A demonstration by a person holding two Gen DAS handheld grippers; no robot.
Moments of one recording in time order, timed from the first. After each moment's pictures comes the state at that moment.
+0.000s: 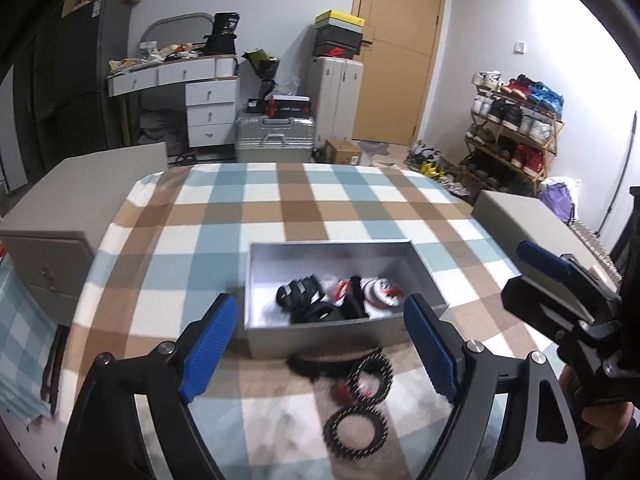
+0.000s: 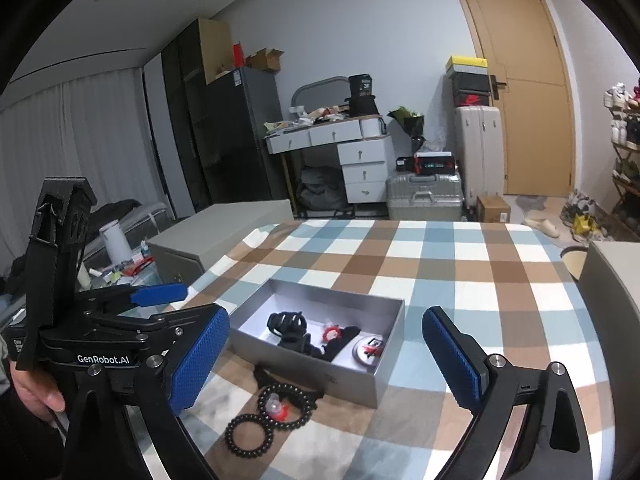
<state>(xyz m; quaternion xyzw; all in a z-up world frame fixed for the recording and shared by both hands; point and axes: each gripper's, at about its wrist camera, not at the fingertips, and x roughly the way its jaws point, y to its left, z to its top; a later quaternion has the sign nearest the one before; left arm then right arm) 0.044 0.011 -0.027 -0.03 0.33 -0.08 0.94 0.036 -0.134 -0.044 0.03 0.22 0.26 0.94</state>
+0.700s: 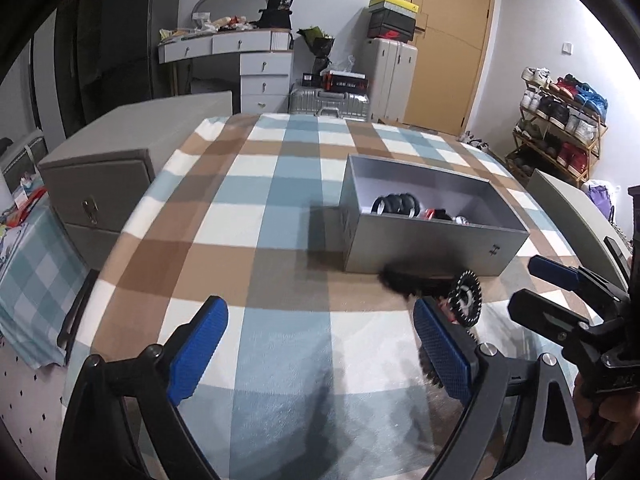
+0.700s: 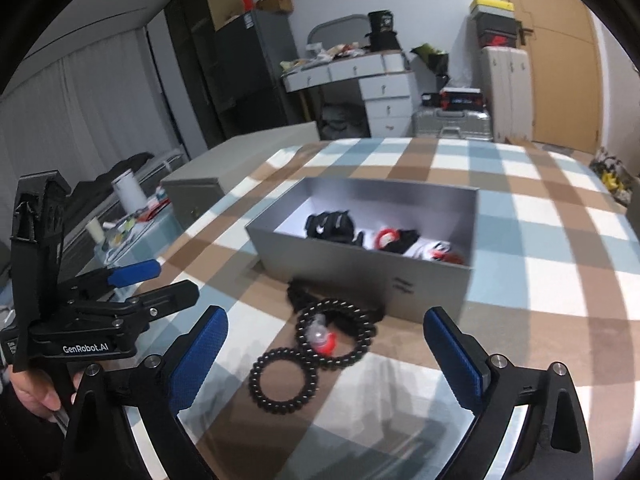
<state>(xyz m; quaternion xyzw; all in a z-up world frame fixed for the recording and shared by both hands) 0.007 0.060 -0.080 -0.05 0.36 -0.01 0.93 0.034 -0.085 -0.111 0.01 0.33 0.31 0.89</state>
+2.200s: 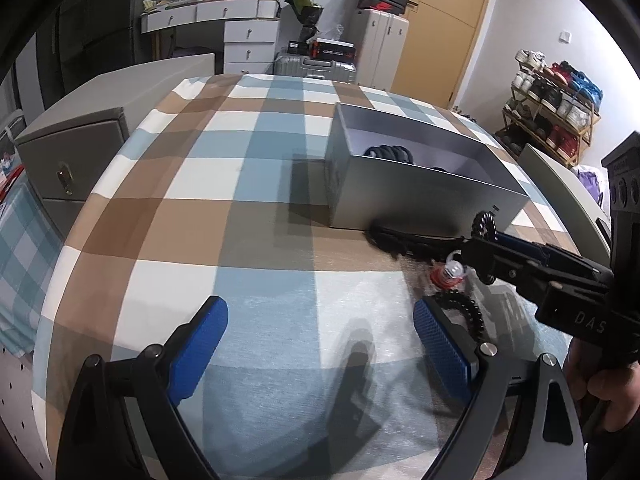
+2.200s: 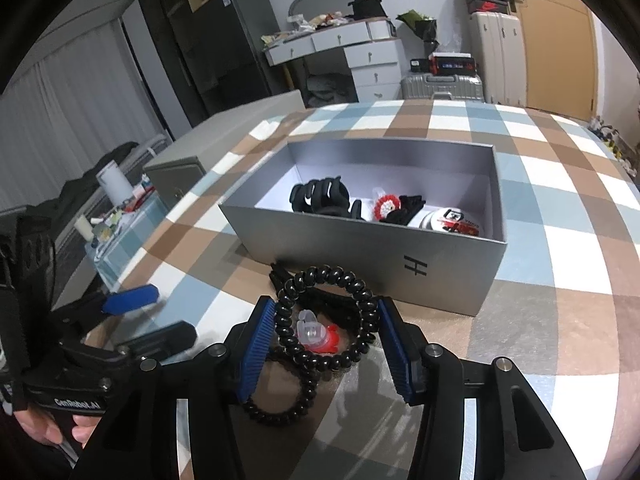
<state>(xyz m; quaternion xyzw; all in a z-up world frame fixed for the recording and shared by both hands) 0.007 0.054 -0.096 -0.07 0.41 -0.05 0.91 0.054 -0.074 -0.127 0.03 0.38 0.29 0.88</state>
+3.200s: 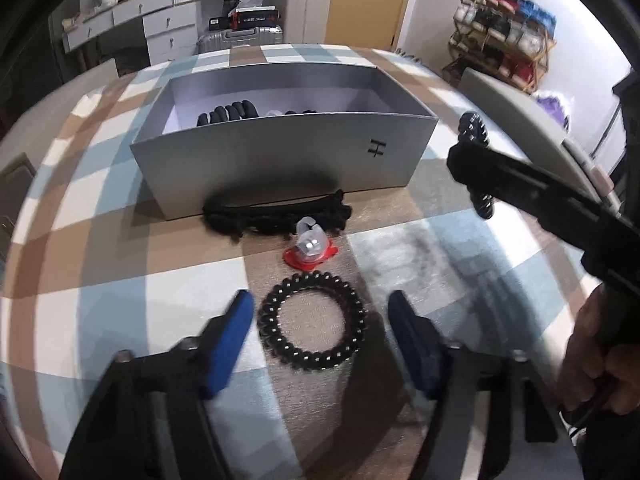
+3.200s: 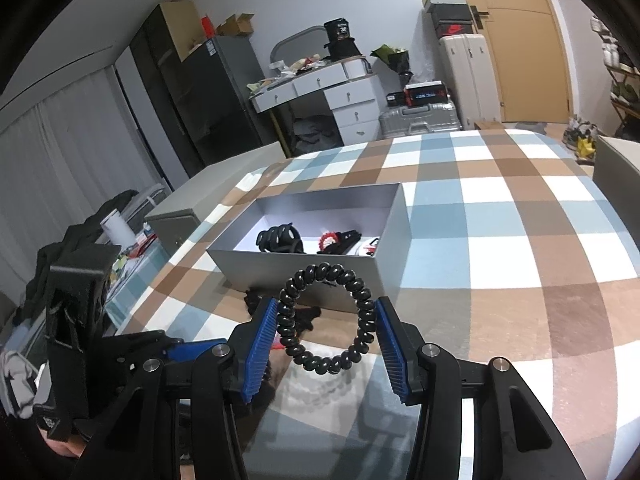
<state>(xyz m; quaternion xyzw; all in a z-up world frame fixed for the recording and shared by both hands) 0.027 -0.032 -0.102 0.02 0.47 -0.13 0.87 0.035 -0.142 -0.108 0.09 0.32 0.26 0.90</state>
